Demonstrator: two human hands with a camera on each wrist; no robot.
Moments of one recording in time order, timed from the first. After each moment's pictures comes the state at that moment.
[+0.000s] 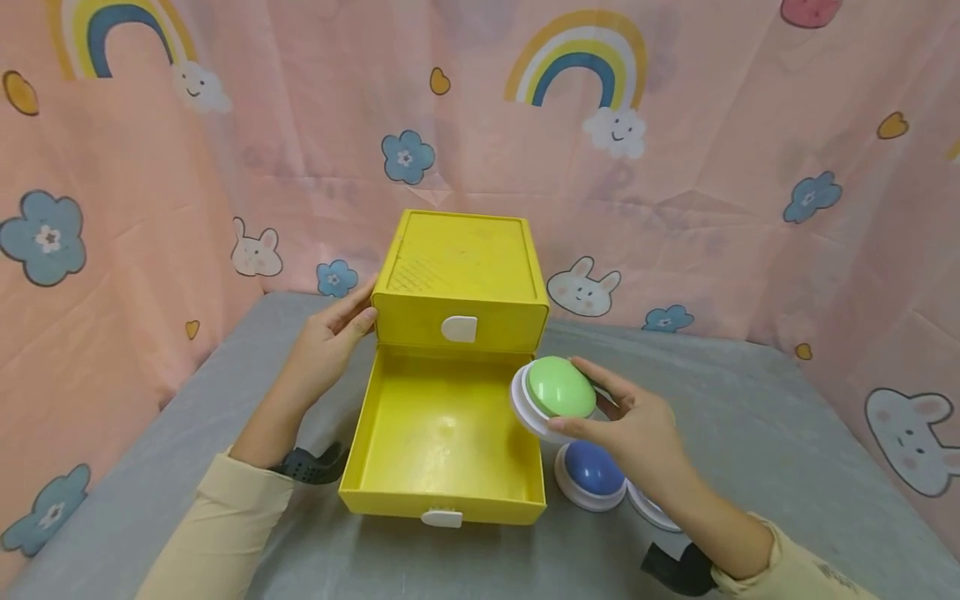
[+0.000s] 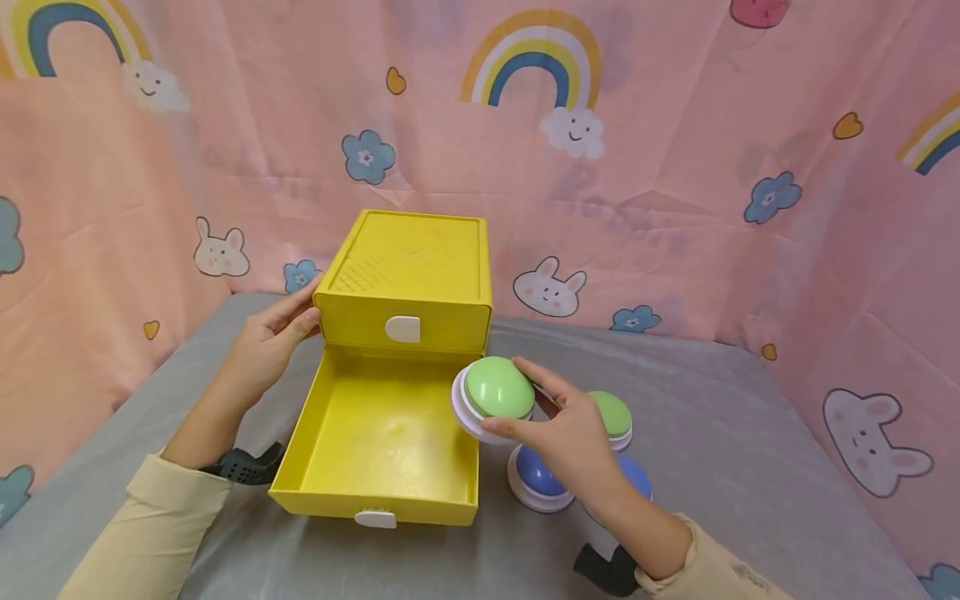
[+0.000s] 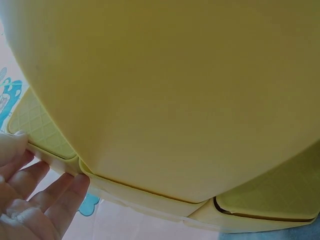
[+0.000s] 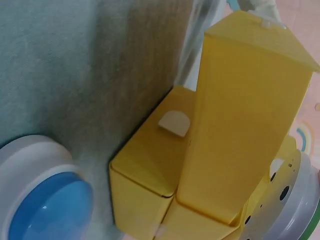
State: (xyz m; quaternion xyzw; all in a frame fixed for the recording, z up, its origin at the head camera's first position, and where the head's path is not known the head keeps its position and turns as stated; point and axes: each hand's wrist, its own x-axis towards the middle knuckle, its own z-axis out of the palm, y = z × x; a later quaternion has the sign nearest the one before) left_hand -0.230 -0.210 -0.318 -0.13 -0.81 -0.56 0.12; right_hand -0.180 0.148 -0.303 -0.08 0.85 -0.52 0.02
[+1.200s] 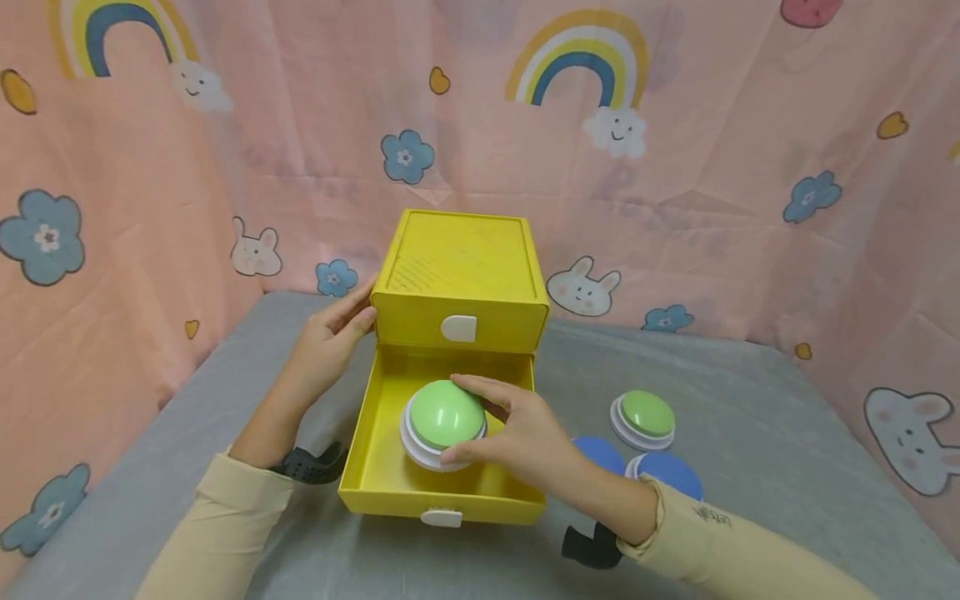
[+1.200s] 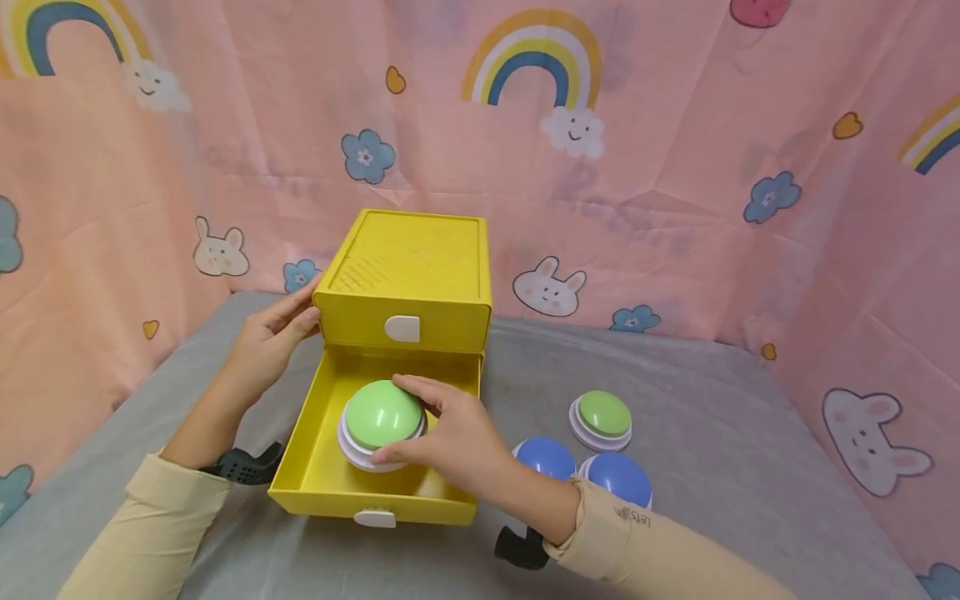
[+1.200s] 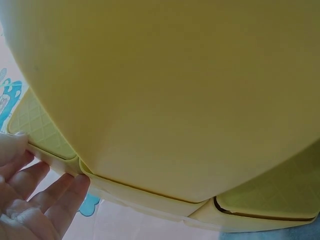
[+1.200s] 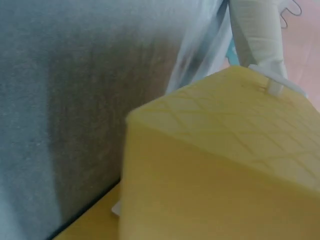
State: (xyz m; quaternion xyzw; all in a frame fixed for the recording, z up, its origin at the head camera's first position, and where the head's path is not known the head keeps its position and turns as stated) left_hand -0.231 -0.209 -0.319 -0.14 -0.81 -0.56 0.12; right_hand -0.183 0.061 -0.316 -0.24 0.80 -0.54 0.09
